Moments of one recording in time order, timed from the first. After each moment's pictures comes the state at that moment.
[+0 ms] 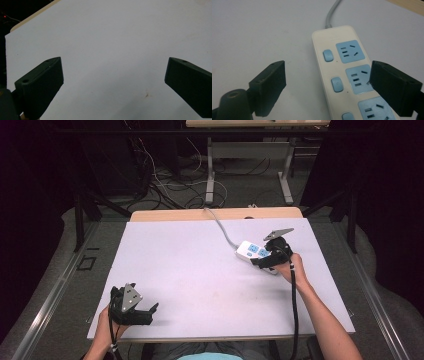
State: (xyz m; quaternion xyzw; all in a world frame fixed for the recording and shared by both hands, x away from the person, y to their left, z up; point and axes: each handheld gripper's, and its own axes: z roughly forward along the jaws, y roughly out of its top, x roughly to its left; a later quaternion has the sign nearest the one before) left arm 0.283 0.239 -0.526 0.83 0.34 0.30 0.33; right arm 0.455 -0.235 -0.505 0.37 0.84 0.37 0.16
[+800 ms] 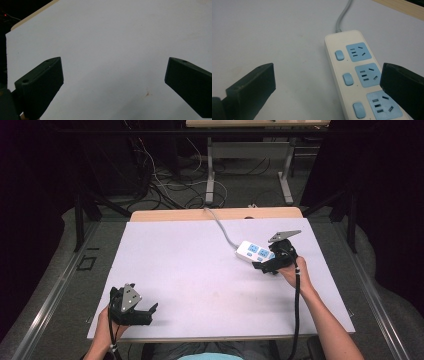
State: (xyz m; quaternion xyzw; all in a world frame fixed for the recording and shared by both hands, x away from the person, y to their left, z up) left arm 0.282 0.240 -0.526 0.83 0.35 0.29 0.33; right arm 0.430 -0.239 -0.490 0.36 0.83 0.40 0.15
